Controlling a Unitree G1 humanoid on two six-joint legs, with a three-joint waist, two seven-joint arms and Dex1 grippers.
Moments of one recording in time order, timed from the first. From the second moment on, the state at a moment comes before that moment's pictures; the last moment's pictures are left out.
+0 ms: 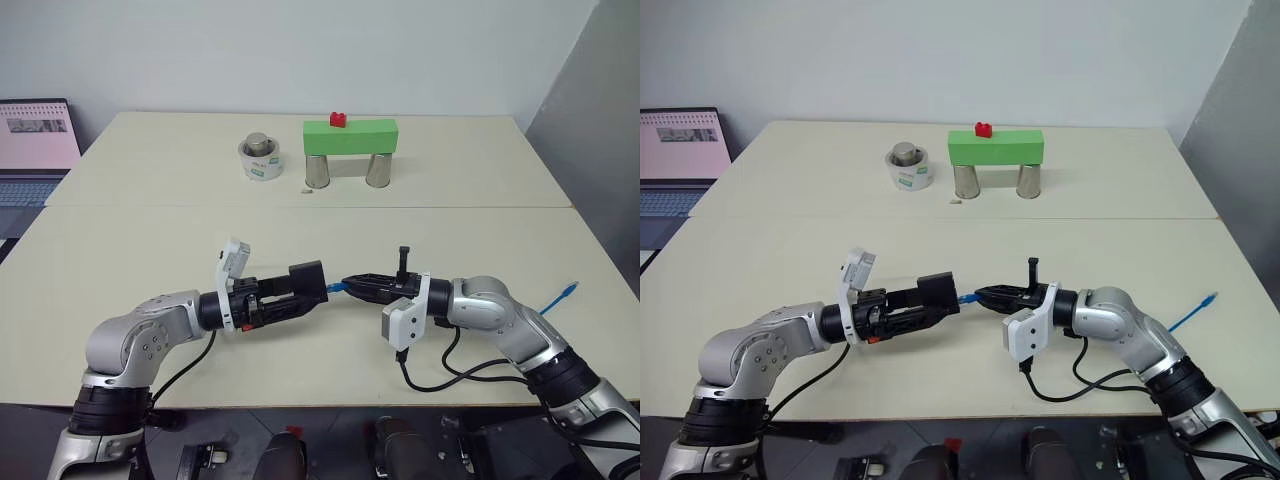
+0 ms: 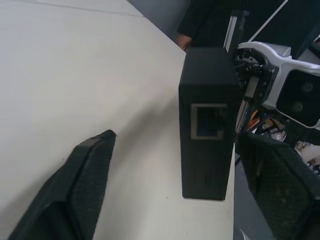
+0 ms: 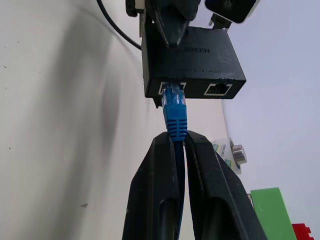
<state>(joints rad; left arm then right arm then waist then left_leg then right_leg) -0.31 0.61 0.10 -0.12 -0.79 0.88 -1.02 -0.49 -0.61 0.44 0.02 -0.31 -0.60 0.61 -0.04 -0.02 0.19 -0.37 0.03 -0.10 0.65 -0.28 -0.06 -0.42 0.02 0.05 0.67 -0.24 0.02</state>
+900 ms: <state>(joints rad) -0.39 0.63 -0.02 -0.07 -0.67 0.69 -1.19 -0.38 -0.74 0.34 -0.34 0.33 0.03 0.86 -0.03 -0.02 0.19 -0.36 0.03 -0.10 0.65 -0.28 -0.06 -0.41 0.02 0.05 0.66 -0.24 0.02</state>
